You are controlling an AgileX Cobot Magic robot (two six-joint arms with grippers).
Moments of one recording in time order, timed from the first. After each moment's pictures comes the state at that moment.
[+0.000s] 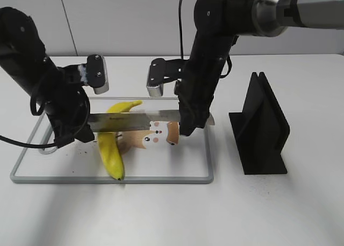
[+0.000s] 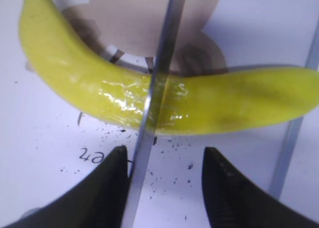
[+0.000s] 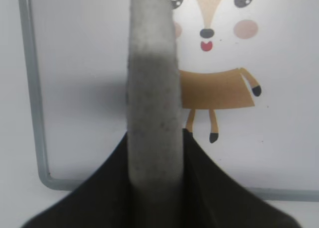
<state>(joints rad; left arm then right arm) -0.31 1.88 -1.16 -0.43 0.74 1.39 0.54 2.25 -1.74 0.22 1.09 -1.05</state>
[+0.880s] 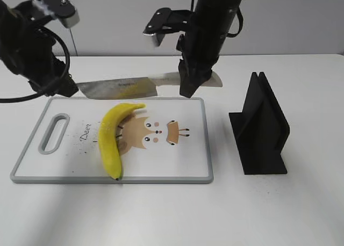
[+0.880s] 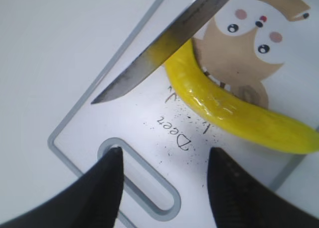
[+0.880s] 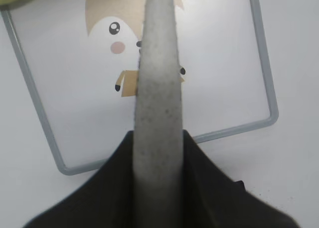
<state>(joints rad) -0.31 1.60 -1.16 -0.26 0.74 0.86 0.54 2.17 -1.89 0.18 1.20 -0.82</state>
